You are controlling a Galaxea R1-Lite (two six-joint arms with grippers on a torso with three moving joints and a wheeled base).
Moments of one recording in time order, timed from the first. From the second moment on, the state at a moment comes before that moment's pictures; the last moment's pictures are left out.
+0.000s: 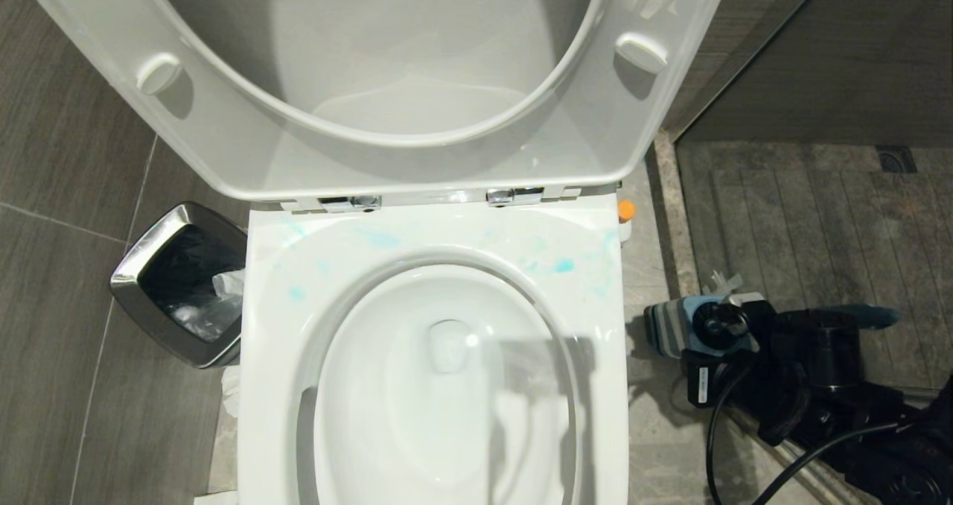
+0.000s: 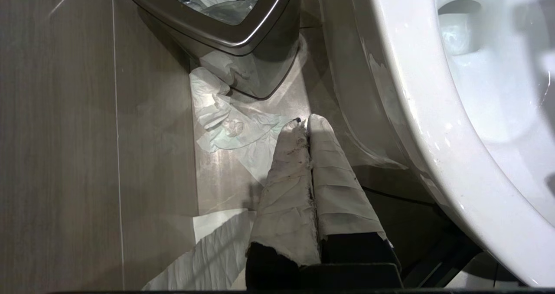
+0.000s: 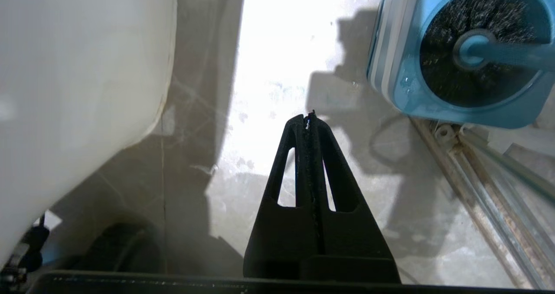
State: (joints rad) left arm 0.00 0.00 0.00 0.01 -0.02 0.08; right arm 0.26 1.90 -0.39 -1.04 -0.10 0.08
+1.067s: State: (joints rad) left arm 0.00 0.00 0.00 0.01 -0.02 0.07; right arm 0.27 2.21 -0.36 -1.52 -0.08 0.07
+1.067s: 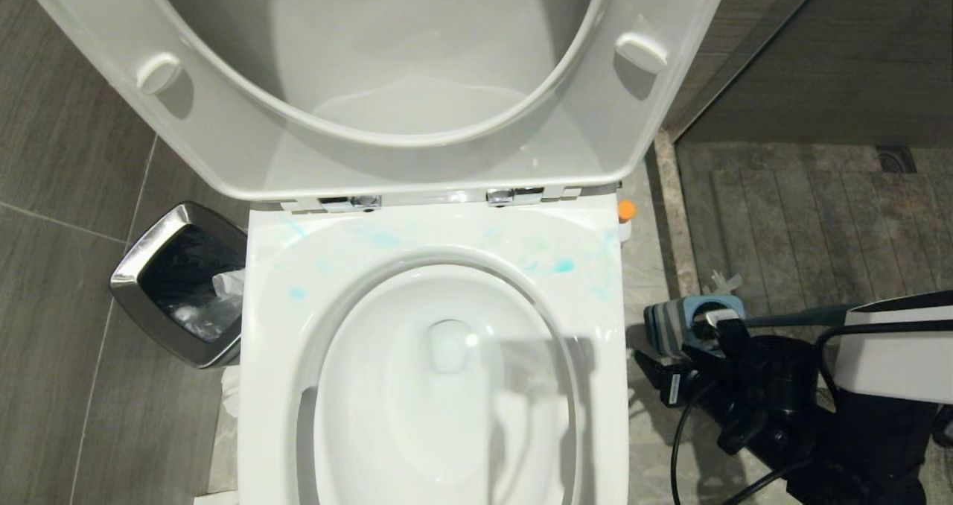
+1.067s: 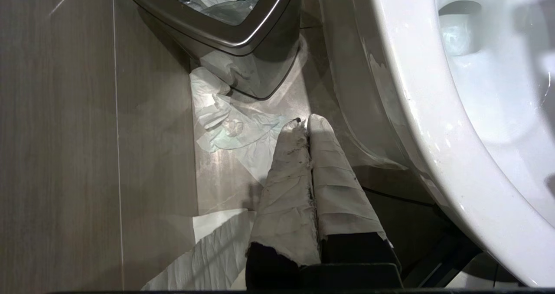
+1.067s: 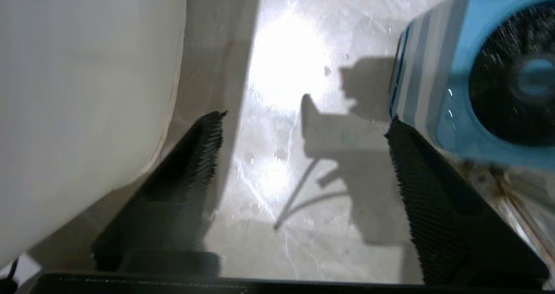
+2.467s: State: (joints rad) left arm 0.00 0.00 0.00 0.01 -0.02 0.07; right arm 0.26 2.31 -0.68 -1.52 -0.10 -0.12
